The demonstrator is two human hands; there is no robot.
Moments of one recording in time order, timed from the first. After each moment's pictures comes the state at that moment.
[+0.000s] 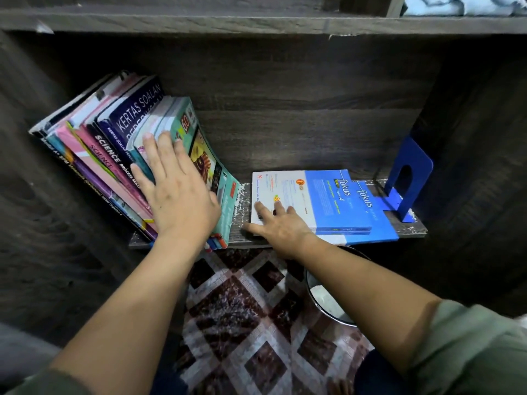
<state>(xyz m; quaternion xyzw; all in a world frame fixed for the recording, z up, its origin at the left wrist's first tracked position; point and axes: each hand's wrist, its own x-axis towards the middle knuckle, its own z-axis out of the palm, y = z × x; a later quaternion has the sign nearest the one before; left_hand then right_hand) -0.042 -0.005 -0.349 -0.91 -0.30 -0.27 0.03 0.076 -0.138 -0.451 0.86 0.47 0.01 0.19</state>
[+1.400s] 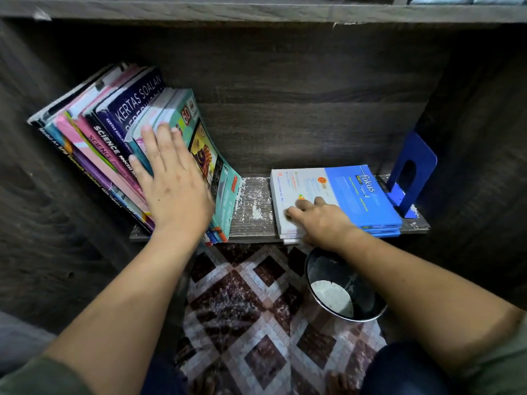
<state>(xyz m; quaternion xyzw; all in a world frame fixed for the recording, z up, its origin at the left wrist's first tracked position) -0.041 0.003 -0.357 -0.91 -0.30 -0.26 0.09 0.092 -0.201 -0.433 0.91 0.40 -0.01 0.13</state>
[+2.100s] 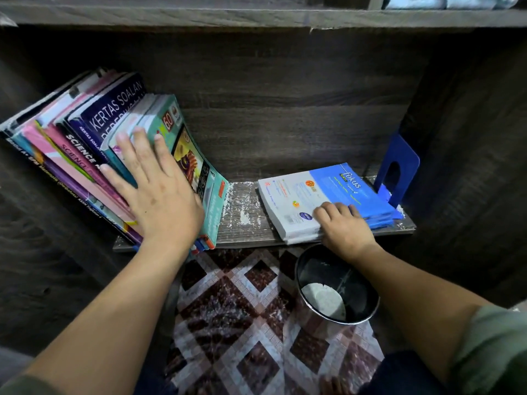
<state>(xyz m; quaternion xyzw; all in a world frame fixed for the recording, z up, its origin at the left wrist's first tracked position) -0.037 -0.007 -0.356 -0.91 -0.31 -0.28 0.08 0.110 -0.263 -0.472 0.92 0.34 0.18 0.07</state>
